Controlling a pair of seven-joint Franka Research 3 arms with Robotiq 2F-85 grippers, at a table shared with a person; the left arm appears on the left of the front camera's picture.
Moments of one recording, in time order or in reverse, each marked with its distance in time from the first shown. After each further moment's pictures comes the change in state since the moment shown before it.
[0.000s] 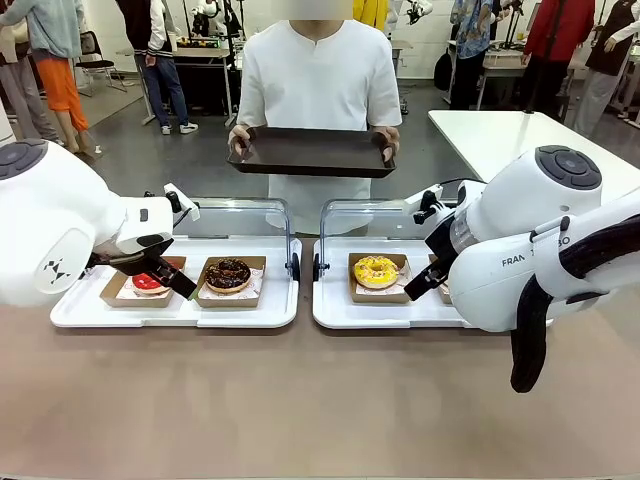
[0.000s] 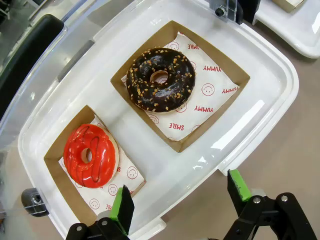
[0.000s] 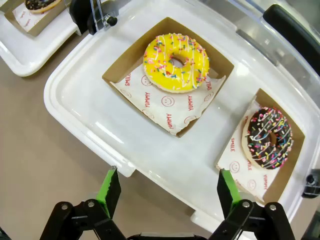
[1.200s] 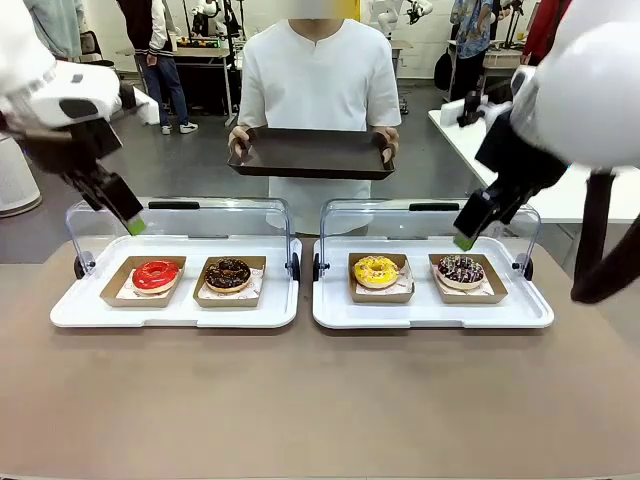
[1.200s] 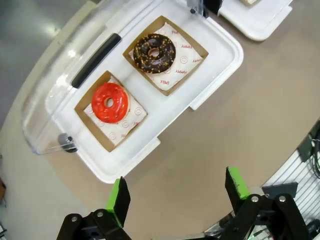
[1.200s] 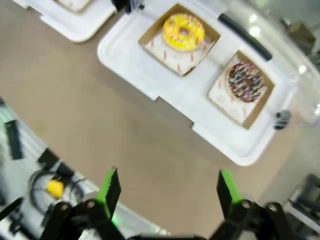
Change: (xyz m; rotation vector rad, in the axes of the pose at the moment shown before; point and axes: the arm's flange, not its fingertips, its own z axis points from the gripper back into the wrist) left arm 0.056 0.018 0.183 -0.066 0.186 -0.037; right arm 0.043 -0.007 0.189 0.057 0.229 -0.003
